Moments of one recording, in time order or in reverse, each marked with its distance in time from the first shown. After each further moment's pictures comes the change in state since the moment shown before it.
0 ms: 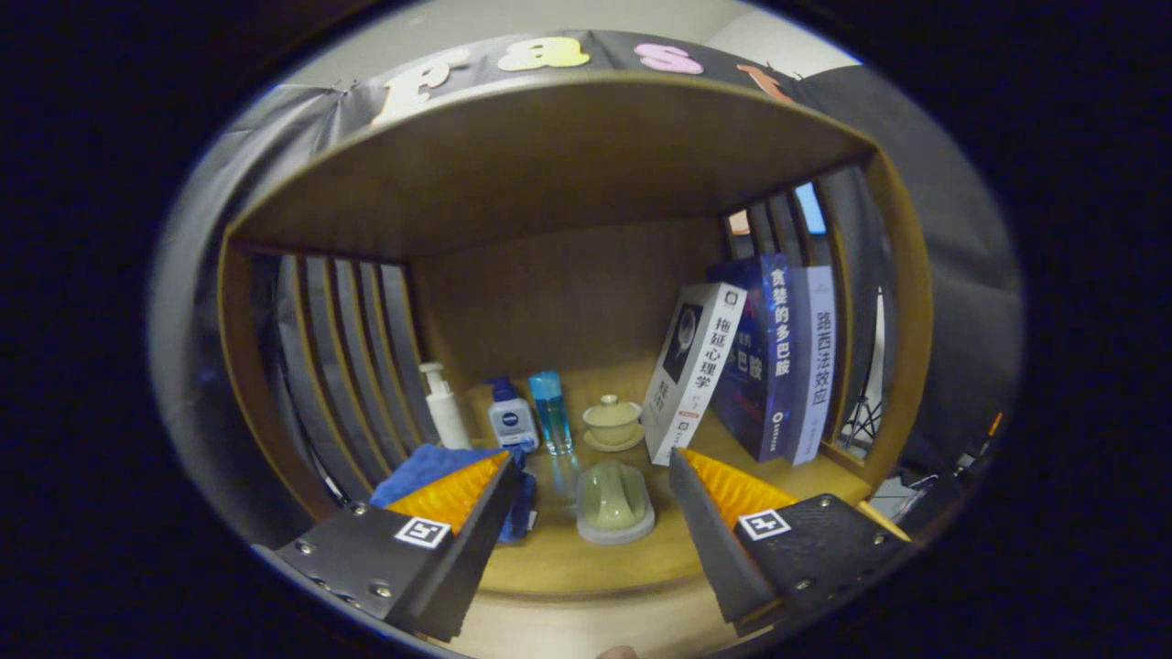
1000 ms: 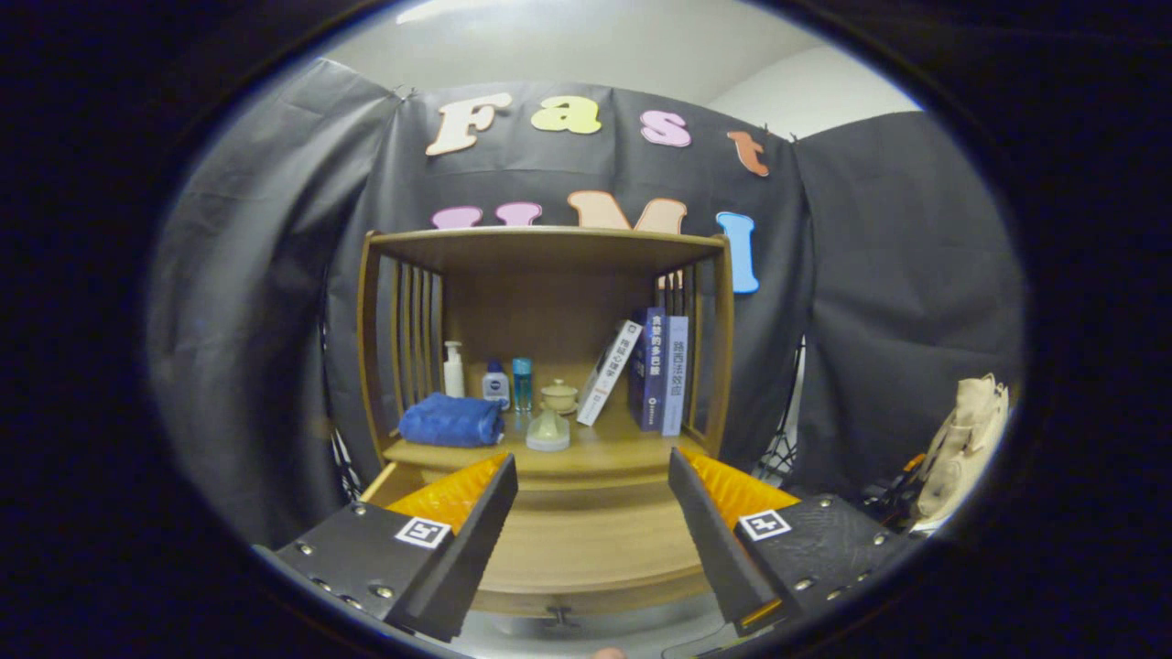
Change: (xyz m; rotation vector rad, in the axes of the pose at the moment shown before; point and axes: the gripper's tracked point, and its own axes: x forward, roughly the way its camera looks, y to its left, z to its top) arm -0.244 -0.077 -0.036 -0.188 -0.091 -0.058
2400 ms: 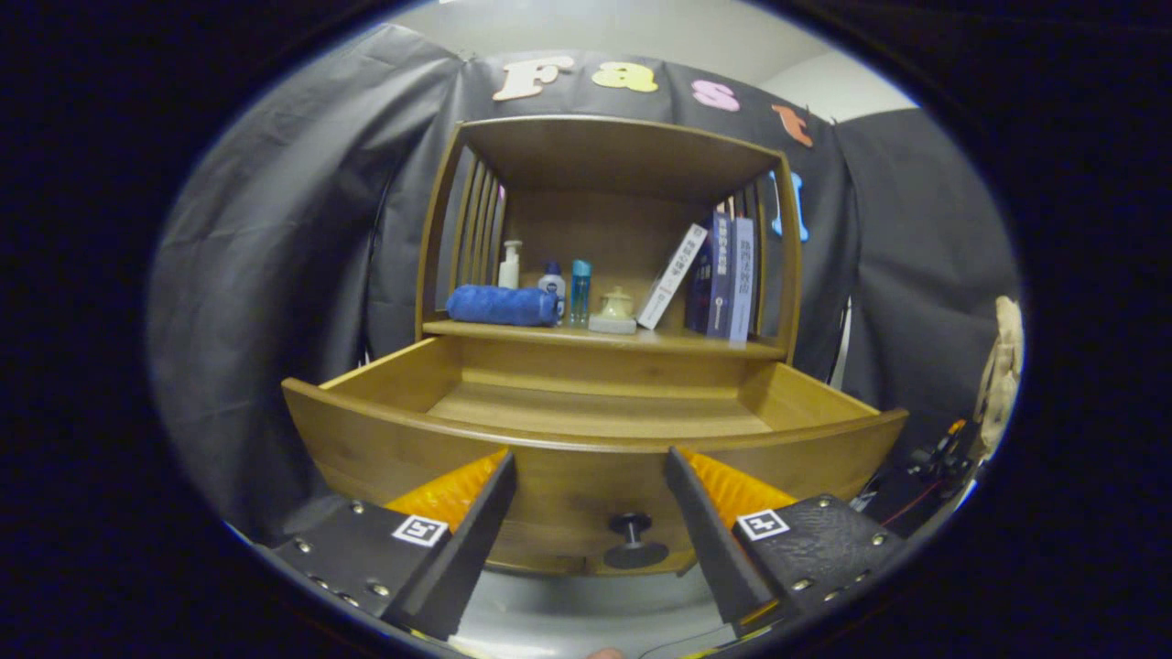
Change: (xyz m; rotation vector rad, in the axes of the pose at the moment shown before) arm 0.007 0.076 -0.176 -0.120 0.049 0.093
